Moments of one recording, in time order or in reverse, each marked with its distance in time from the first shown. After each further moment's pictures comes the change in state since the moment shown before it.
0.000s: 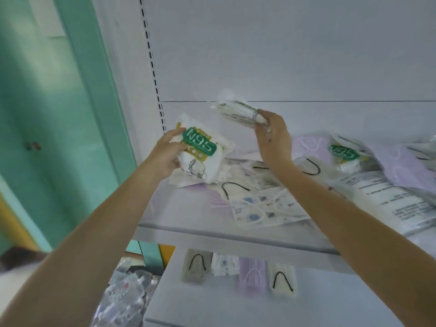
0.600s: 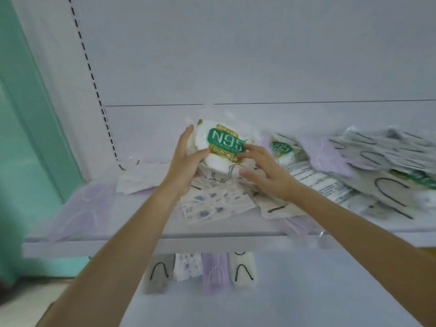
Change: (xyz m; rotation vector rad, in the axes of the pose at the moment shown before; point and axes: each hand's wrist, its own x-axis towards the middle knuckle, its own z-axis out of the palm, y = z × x) left_hand -0.045 -0.039 0.124 -0.074 -0.305 0.190; right_hand -0.056 0.026 -0.125 -0.228 -0.572 0.031
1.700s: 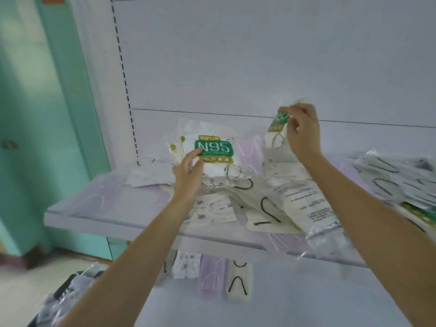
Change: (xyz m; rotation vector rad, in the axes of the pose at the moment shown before) left_hand -0.025 -0.016 0.037 0.197 0.433 0.032; right_hand 0.070 0.037 -0.092 -0.057 0.619 -0.126
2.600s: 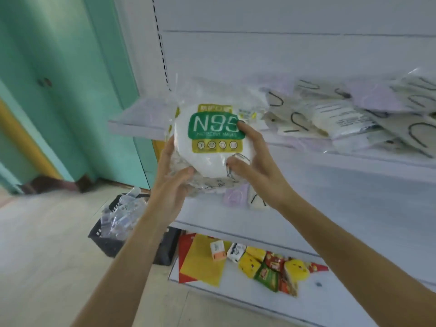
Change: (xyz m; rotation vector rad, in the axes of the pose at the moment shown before) left_hand -0.195 -0.042 -0.151 -0.464 -0.282 -0.004; right_hand -0.254 -0.180 -0.013 0.838 -0.621 0.382
